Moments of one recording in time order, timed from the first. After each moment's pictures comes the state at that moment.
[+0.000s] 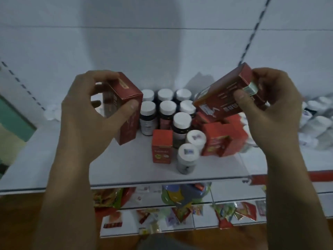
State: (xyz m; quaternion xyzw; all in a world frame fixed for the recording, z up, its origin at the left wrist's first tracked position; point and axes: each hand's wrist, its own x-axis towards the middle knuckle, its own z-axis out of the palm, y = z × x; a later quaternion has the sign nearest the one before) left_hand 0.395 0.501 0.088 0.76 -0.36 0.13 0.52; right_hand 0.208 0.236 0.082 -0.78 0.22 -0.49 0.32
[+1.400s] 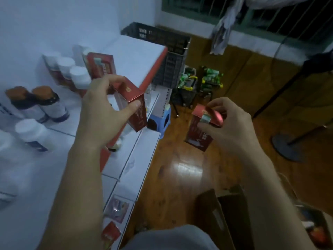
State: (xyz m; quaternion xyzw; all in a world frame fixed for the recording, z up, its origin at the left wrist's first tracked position) left_hand -0.208 -0.340 0.009 0.46 -0.72 -0.24 0.47; right_hand -0.485 -0.215 0.035 -0.60 0.73 -0.34 0.07
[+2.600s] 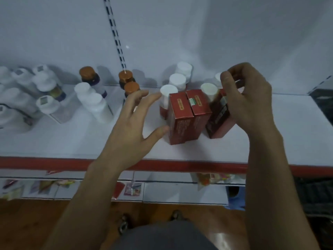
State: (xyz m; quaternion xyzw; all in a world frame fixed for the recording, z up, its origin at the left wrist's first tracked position) left_hand -0.257 -0.425 -0.014 0.82 -0.43 0.02 0.38; right_hand -0.366 -0.668 0.039 -0.86 0.28 -0.31 0.29
